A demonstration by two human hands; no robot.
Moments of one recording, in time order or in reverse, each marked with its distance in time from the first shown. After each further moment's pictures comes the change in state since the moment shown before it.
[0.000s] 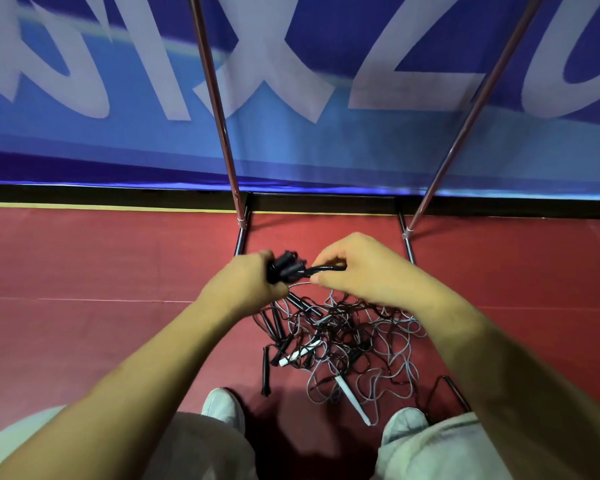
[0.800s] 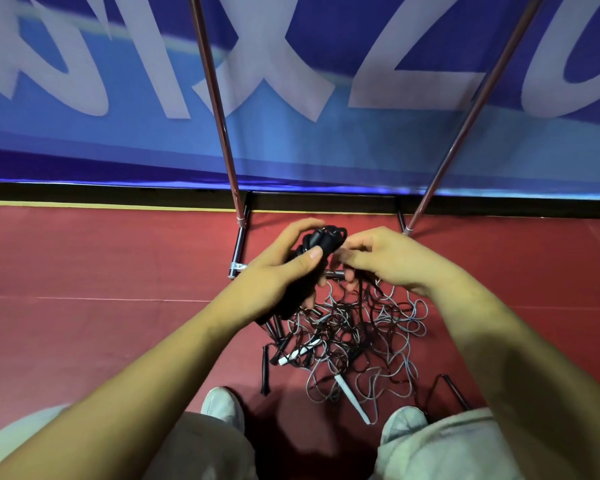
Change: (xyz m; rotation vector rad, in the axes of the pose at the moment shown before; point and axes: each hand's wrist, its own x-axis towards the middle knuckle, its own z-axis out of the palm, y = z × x) left_hand -0.024 0.038 -0.013 -1.104 -0.280 0.273; right_hand 0.007 0.035 -0.014 0.337 -0.049 0.174
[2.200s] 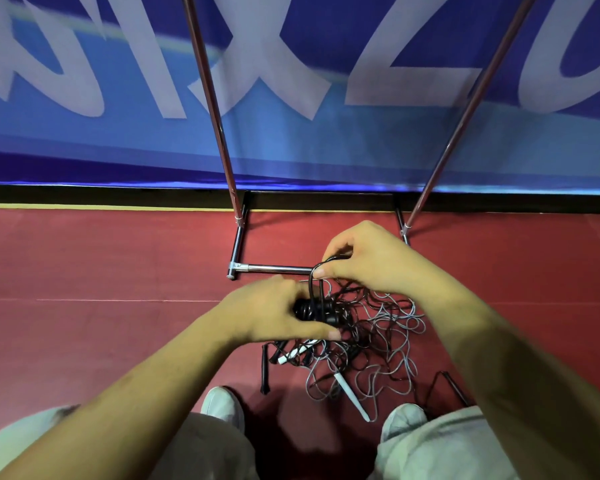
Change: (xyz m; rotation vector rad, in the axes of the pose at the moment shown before) left_hand -0.001 -0.022 -0.004 1.001 -0.223 -0.105; right_hand -0.008 -0.022 0.013 -0.320 0.113 -0.150
